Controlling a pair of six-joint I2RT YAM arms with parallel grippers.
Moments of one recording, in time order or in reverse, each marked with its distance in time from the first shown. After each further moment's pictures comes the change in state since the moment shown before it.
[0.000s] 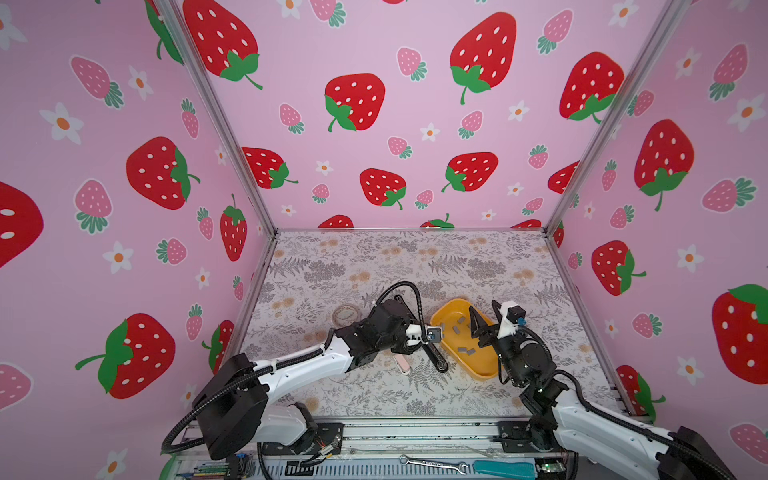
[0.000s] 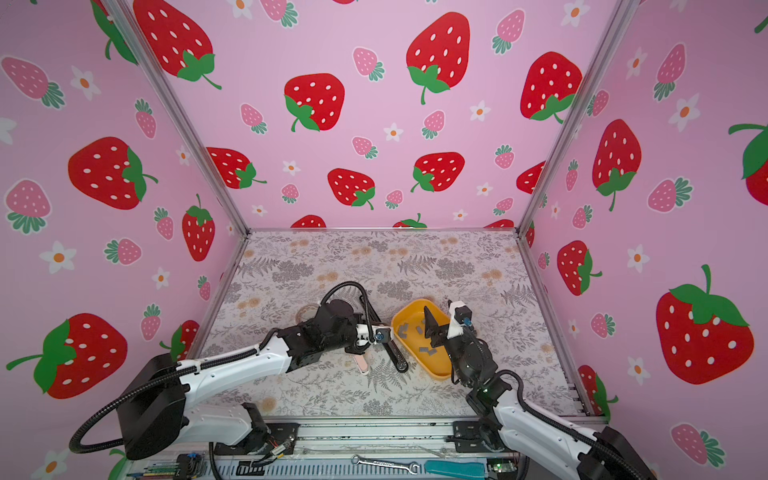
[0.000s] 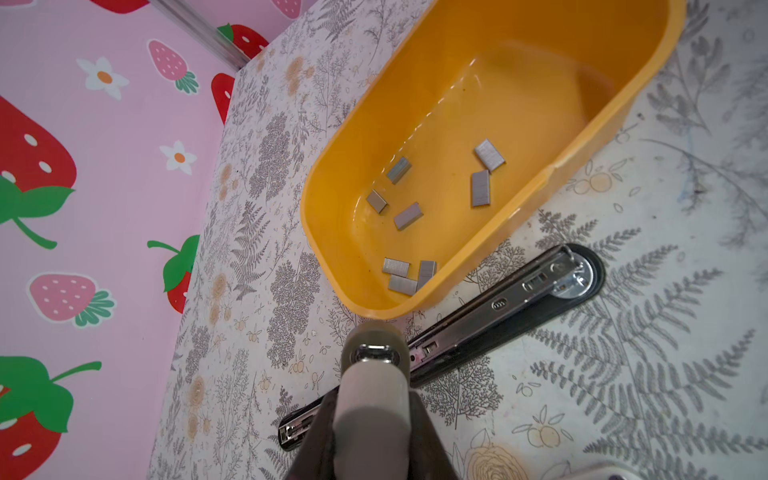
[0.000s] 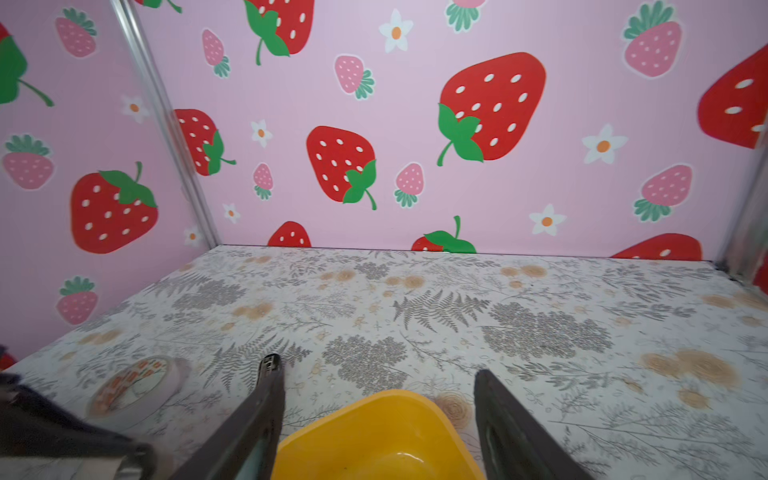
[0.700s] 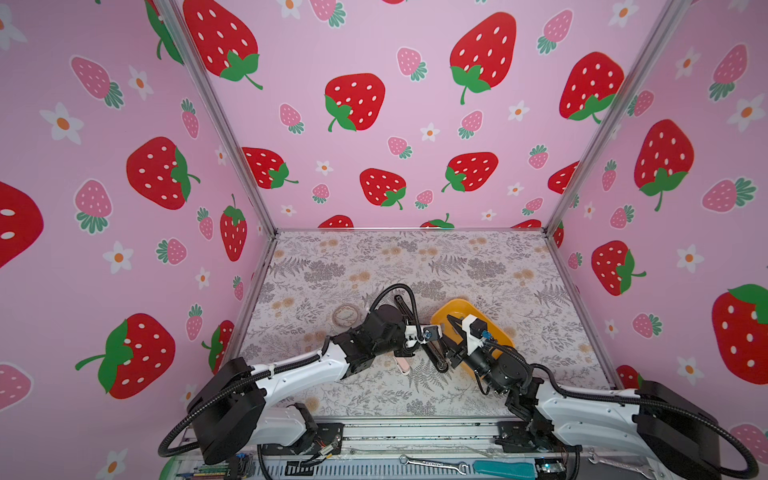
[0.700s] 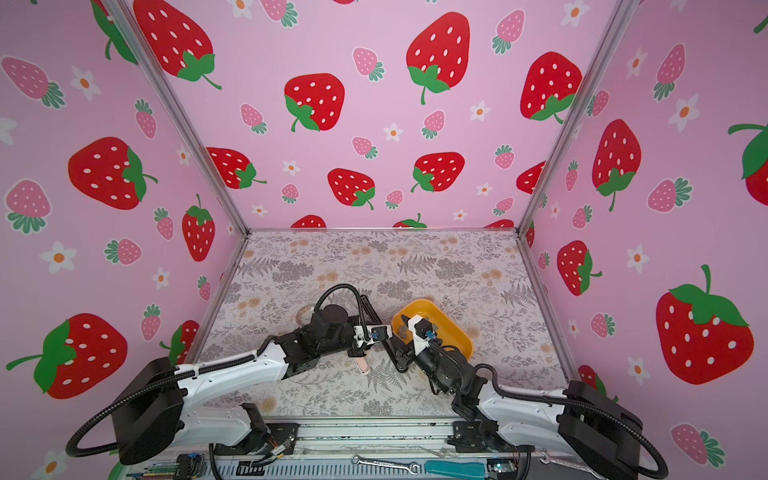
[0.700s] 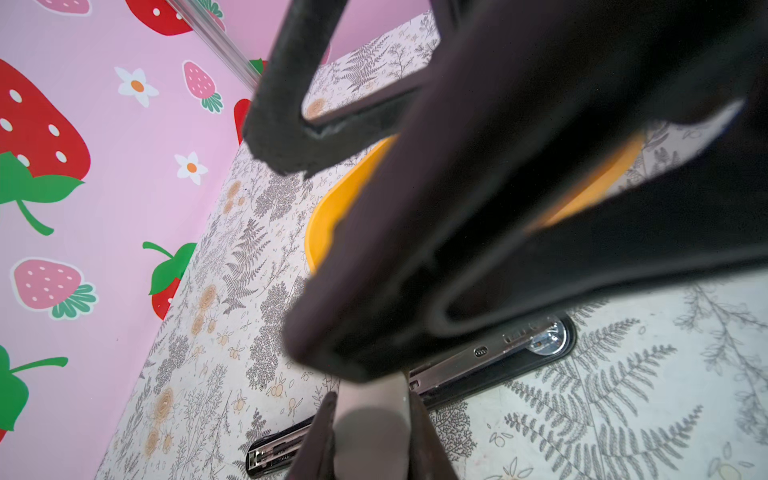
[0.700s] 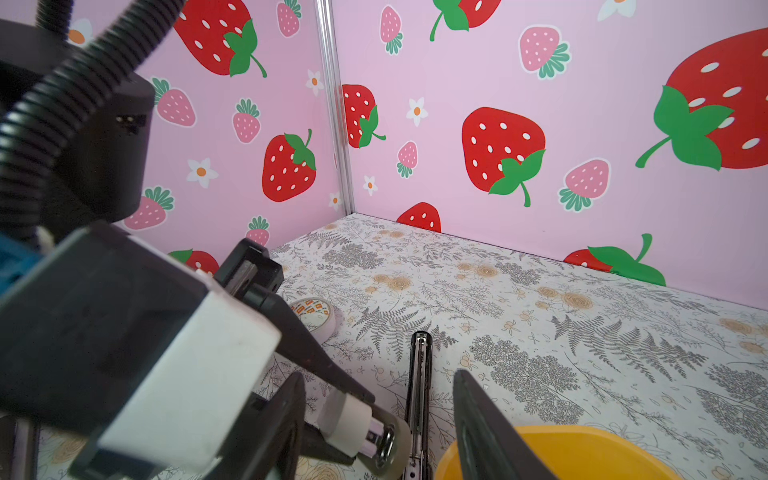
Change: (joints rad) left arm -0.009 -0.034 -0.089 0.148 0.064 -0.114; right arm 0.308 0.262 0.064 0.202 -0.023 -0.061
